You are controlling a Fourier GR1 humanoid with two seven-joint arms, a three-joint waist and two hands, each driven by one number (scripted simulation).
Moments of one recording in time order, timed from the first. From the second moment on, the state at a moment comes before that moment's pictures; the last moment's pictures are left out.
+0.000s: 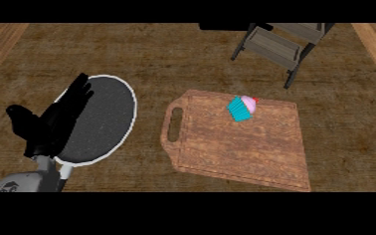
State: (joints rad) left arm -0.09 0.23 0.06 -1.57 0.12 -0.07 0.23; right arm -1.17 -0.79 -0.19 -1.32 0.31 0.45 0.62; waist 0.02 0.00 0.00
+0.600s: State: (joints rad) left arm -0.07 0.22 0.07 -1.58 0.11 -0.08 0.22; right arm -1.34 -0.64 -0.09 -1.06 0.43 0.37 0.65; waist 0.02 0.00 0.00
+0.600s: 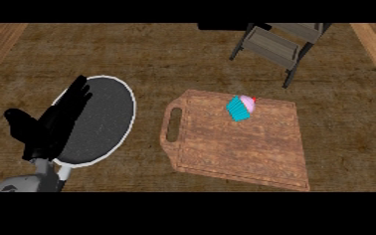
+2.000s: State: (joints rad) left arm -0.10 0.20 0.08 -1.56 0.10 -0.10 0.23; right arm -1.46 -0.50 -0.13 -0.56 0.65 -0.10 0.32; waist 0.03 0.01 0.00
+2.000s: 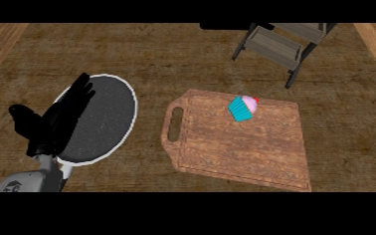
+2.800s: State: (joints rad) left arm -0.09 0.20 0.09 -1.58 0.09 -0.10 0.24; right arm -1.54 -0.58 -0.44 -0.51 0.42 -0.29 0.30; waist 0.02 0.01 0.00
